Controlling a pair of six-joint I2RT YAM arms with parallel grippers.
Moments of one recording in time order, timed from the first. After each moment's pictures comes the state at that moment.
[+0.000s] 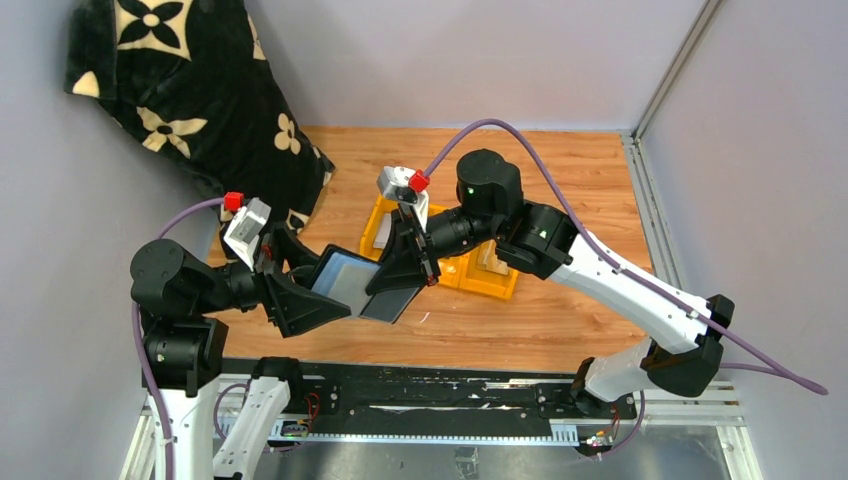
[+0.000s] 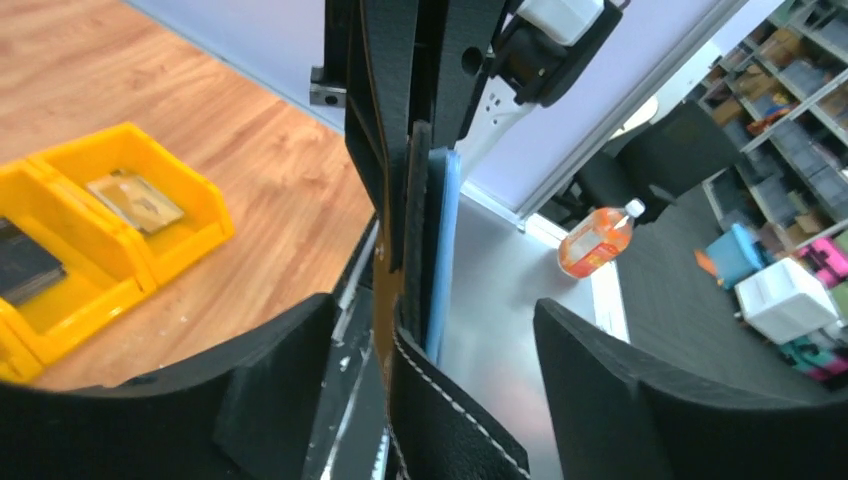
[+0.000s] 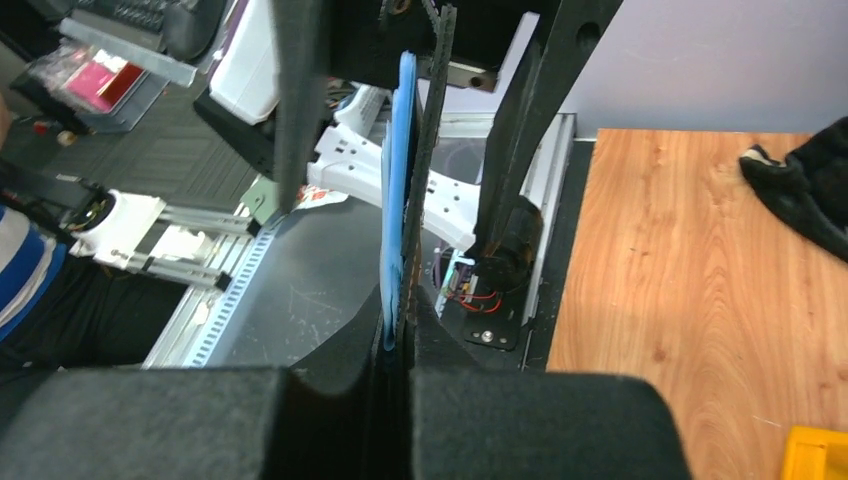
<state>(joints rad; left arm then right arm) -0.03 0.58 1.16 -0.48 1.32 -0.59 1.05 1.40 1.62 -0.35 -0.90 0.15</state>
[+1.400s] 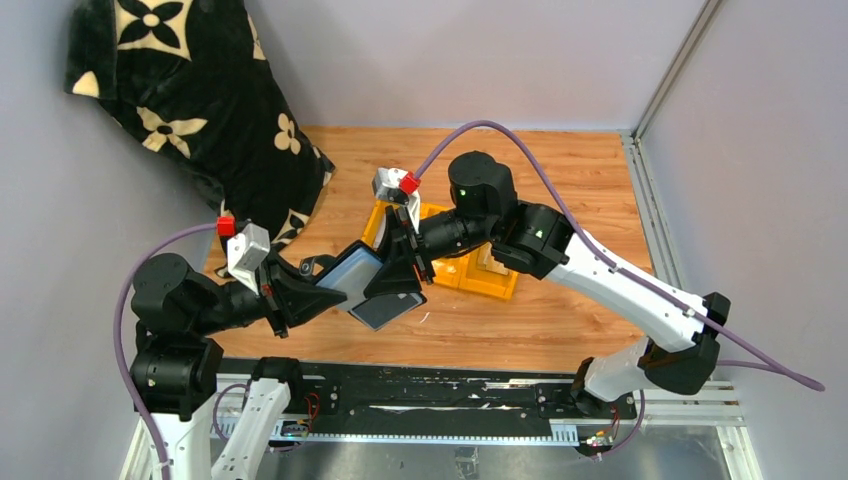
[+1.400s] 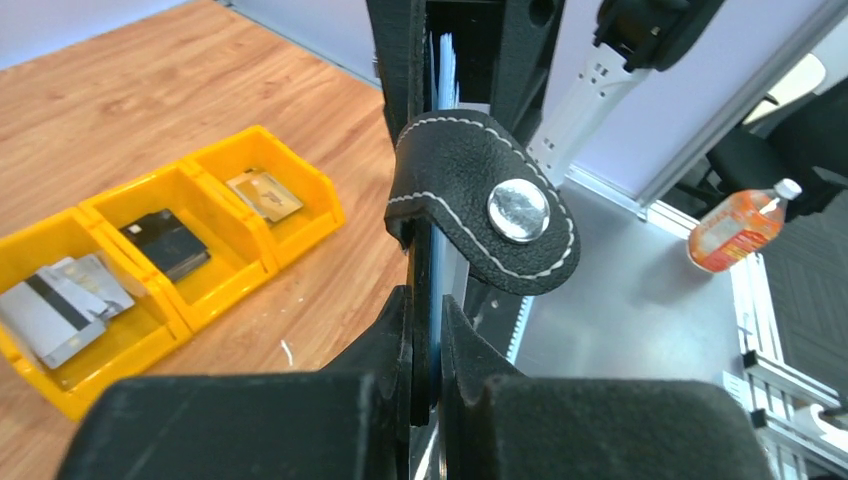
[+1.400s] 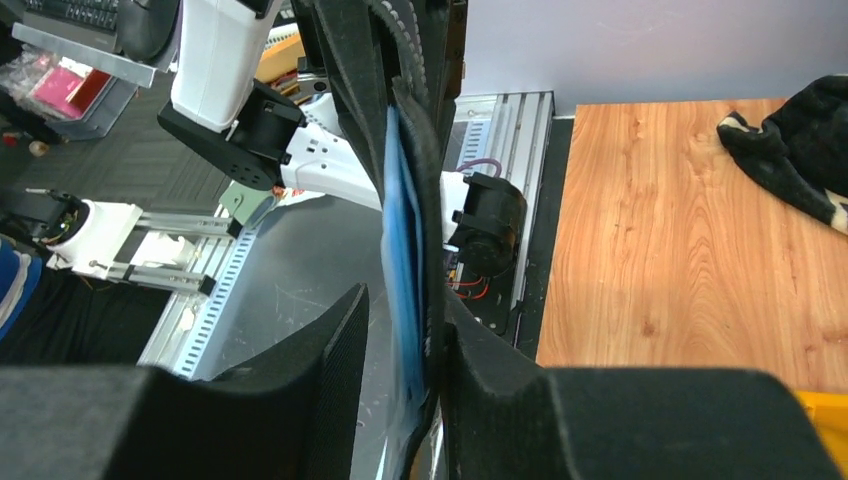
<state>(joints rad) -0.04 0.52 1.20 -0.76 1.15 -0.21 1.07 1.41 1.62 -0.38 -0.81 0.16</state>
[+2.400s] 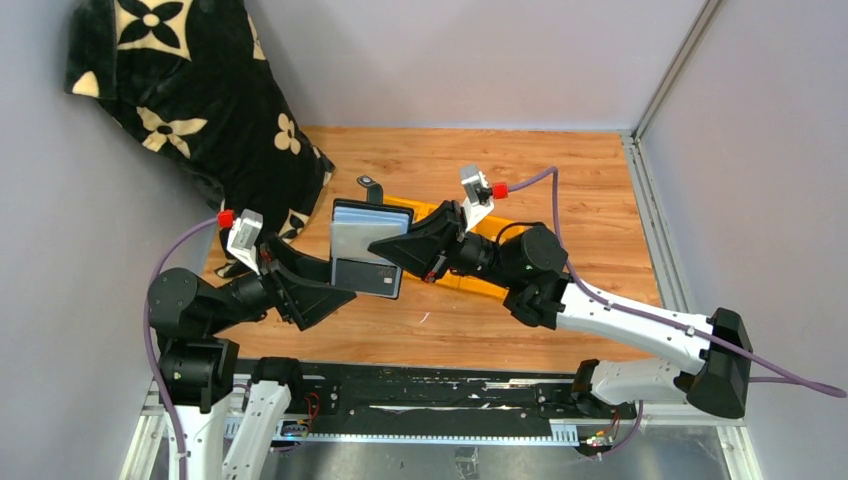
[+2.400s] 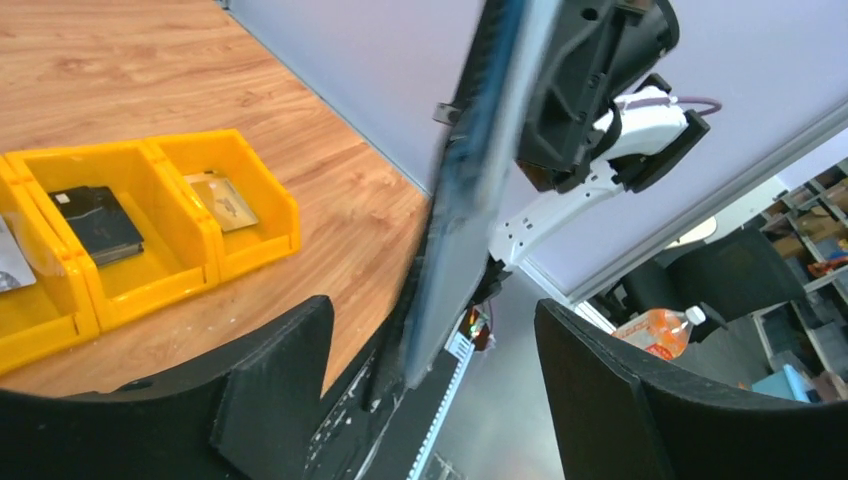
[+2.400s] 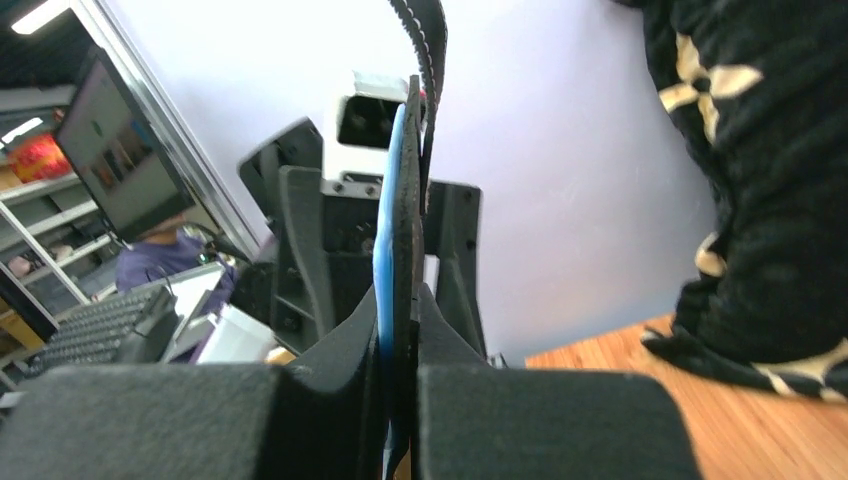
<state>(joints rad) -0.03 0.43 0.97 -0.44 1.05 -0.66 1.10 1.18 0.99 0.68 -0.29 0.60</state>
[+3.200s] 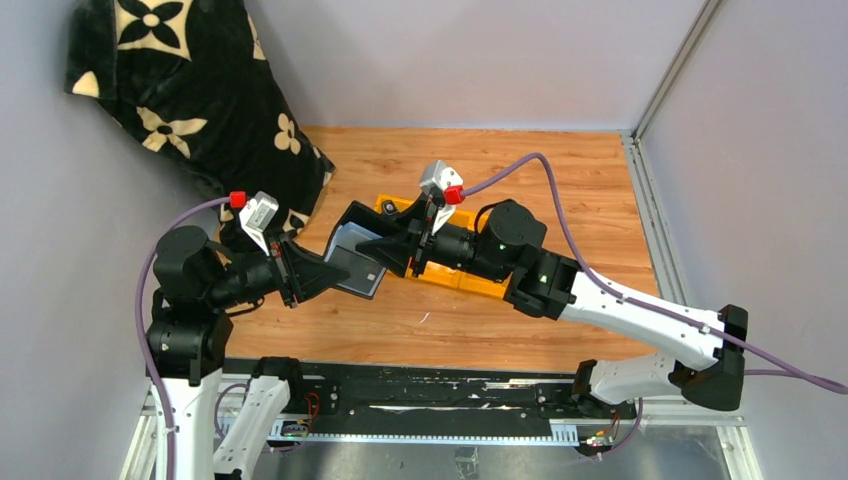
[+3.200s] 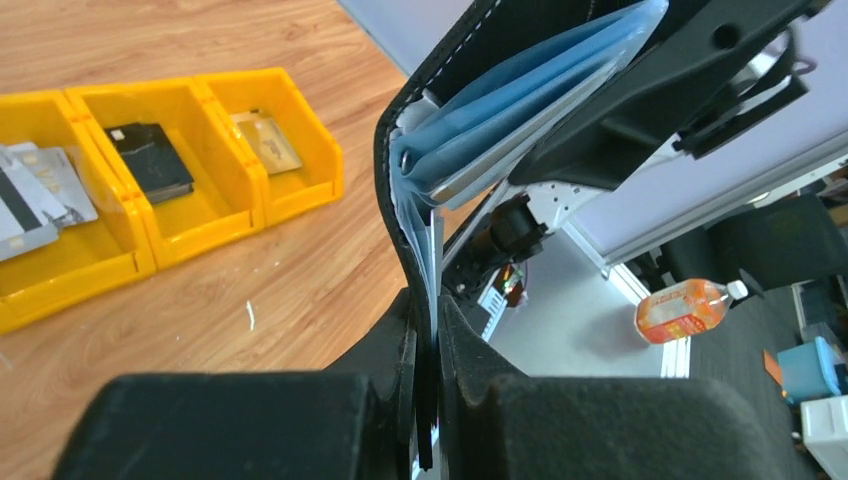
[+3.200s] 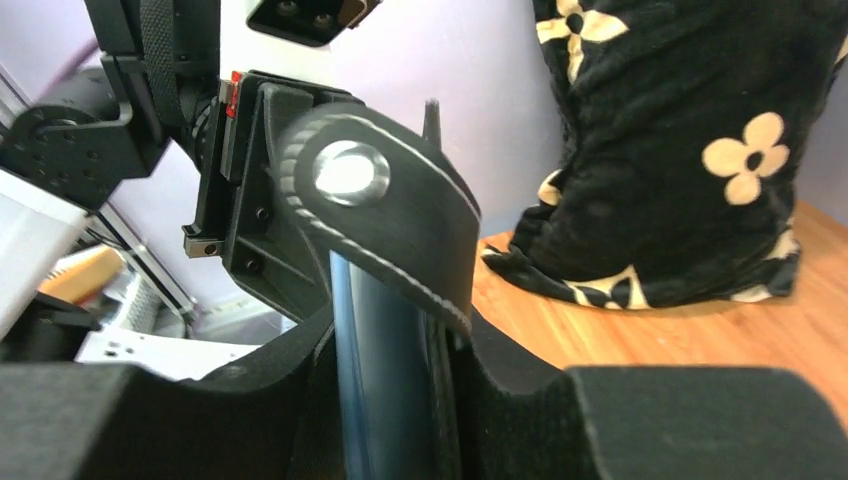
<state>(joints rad) -0.03 0.60 1.14 -0.71 1.04 -0.44 1.17 1.23 1.20 0.26 -0.15 0.23</state>
